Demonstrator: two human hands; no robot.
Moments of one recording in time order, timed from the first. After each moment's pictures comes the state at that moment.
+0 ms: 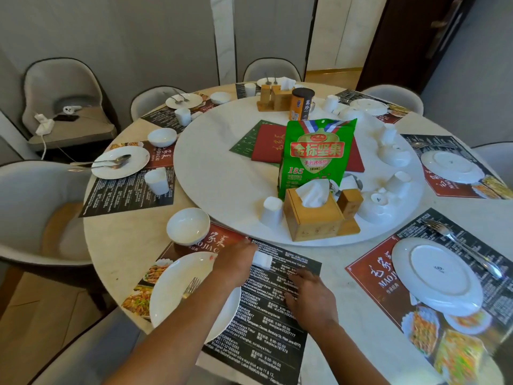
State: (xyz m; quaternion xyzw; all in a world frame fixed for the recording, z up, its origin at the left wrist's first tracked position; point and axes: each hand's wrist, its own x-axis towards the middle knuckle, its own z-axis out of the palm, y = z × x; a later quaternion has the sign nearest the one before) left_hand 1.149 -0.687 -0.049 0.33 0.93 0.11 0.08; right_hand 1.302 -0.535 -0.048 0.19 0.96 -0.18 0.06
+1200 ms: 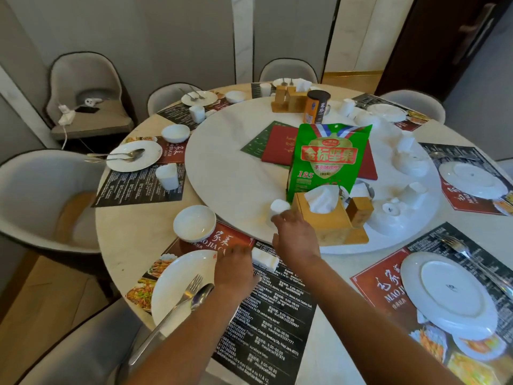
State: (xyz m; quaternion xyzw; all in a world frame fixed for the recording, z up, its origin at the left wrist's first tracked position) left_hand 1.173 -0.685 -0.052 0.21 0.97 0.04 0.08; right_hand 1.186 -0.528 0.012 0.05 0.99 -0.06 -0.07
